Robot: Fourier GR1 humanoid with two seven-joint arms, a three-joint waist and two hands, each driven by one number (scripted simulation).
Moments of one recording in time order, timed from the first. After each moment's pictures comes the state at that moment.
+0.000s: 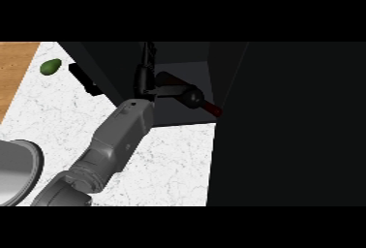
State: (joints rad) left arm -1.10 0.00 0.03 -0.10 0.40 0.30 -0.85; right arm -0.09 -0.01 0.17 -2.46 -0.08 0.11 0.61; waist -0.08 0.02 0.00
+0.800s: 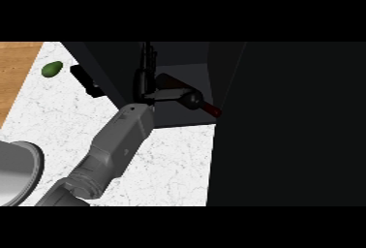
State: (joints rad) left arm -1.03 0.00 -0.08 -0.19 0.57 0.24 -0.86; right arm -0.10 -0.01 0.17 -2.45 -0.08 0.10 0.63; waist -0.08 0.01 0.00
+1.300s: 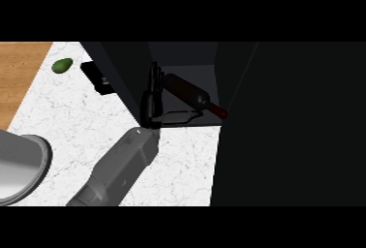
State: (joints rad) left arm -0.76 0.00 -0.41 -0.55 0.75 0.39 -0.80; right arm -0.11 -0.02 0.13 -2.45 -0.08 0.09 0.64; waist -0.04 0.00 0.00
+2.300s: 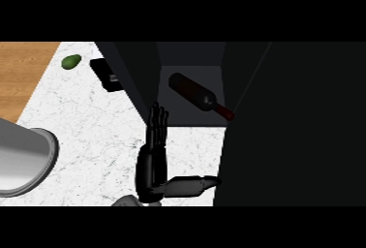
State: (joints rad) left arm -0.25 0.11 -0.76 -1.47 0.58 0.80 -0.59; right arm -0.07 -0.04 0.10 -2.48 -0.05 0.09 0.63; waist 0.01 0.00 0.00
